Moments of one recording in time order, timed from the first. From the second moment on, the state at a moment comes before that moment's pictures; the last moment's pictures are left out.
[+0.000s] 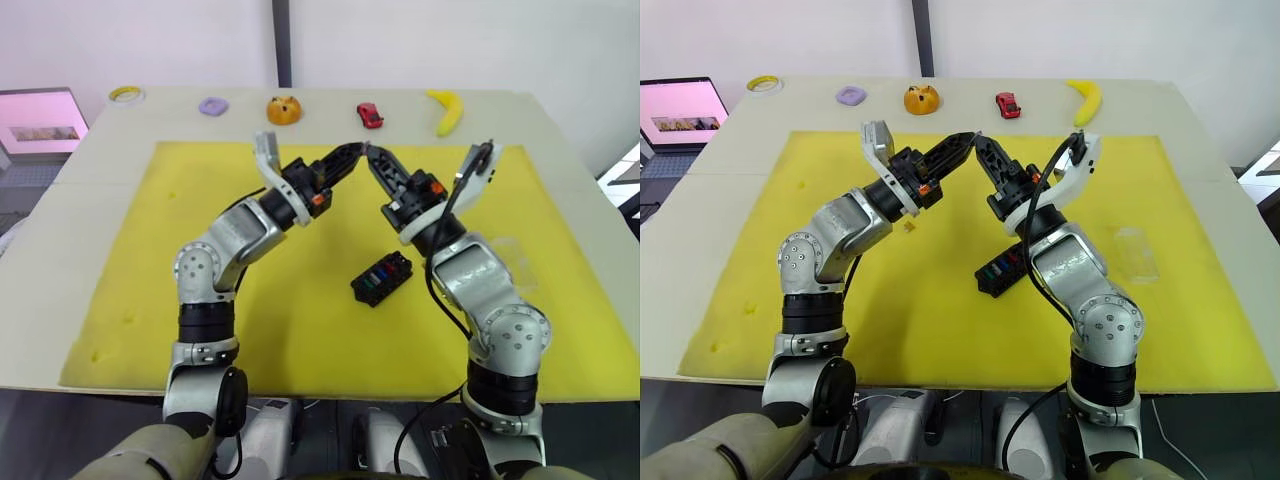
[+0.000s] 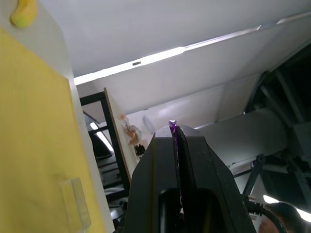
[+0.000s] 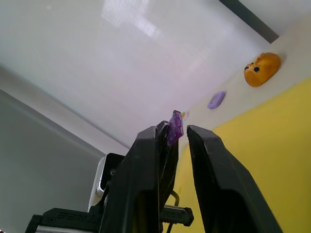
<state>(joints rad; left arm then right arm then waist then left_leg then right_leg) -0.71 0.01 0.21 0.03 -1.72 0.88 0.22 -0.43 -0.12 -0.10 -0.48 1.39 0.57 -0.34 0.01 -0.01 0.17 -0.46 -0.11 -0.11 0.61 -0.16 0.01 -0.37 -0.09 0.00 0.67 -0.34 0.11</state>
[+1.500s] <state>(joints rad) -0.75 0.54 0.05 -0.02 -1.39 1.09 -0.34 -0.36 -0.53 -0.19 -0.61 1.41 0.70 -0.21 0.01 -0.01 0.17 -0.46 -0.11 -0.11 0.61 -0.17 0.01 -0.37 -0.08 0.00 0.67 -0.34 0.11</state>
